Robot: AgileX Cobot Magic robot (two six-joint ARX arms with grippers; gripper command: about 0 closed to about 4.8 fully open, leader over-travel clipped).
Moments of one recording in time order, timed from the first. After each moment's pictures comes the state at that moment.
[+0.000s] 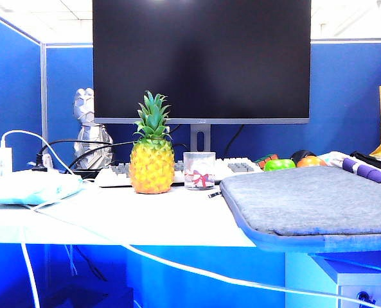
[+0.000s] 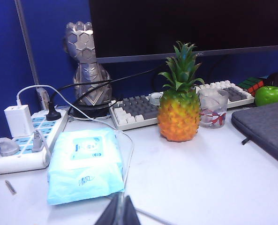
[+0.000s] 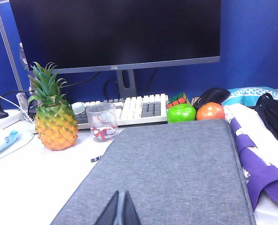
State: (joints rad) left arm -0.43 0.01 0.01 0.12 -0.25 0.12; right arm 0.15 0.00 0.01 0.14 -0.07 0.13
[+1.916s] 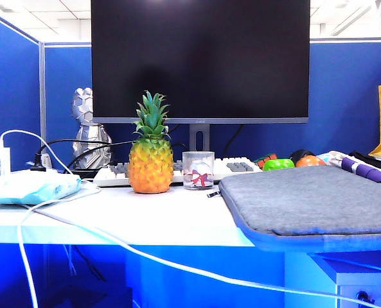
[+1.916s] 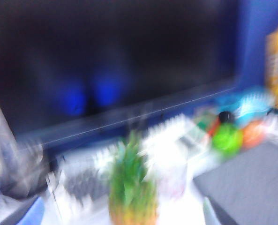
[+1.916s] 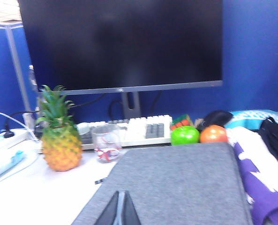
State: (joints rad) left arm -0.38 1.22 1.05 0.15 0.03 0.15; right arm 0.15 0.00 0.01 0.23 -0.08 0.14
